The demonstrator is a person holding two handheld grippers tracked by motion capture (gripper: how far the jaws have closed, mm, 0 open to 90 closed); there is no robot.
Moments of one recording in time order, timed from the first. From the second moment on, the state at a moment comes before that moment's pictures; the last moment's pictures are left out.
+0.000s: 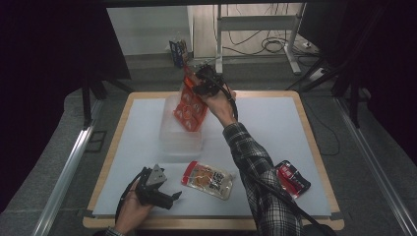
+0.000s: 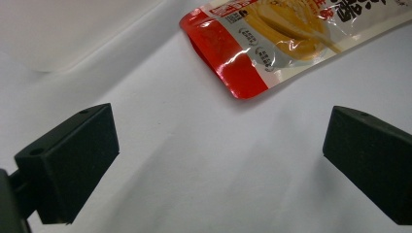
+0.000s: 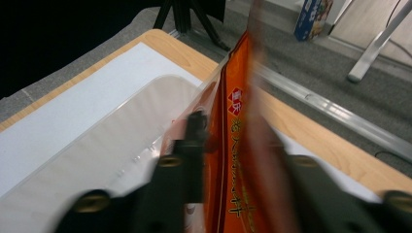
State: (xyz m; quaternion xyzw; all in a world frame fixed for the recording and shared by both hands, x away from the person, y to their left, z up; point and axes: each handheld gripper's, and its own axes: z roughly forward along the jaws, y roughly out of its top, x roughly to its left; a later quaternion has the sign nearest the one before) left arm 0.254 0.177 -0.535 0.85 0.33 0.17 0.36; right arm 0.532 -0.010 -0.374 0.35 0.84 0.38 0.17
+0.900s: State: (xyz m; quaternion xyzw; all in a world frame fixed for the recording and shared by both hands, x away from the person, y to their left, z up) left arm 0.254 0.178 -0.535 0.85 0.33 0.16 0.38; right arm 0.511 -0.058 -0.377 0.28 0.87 0.37 0.18
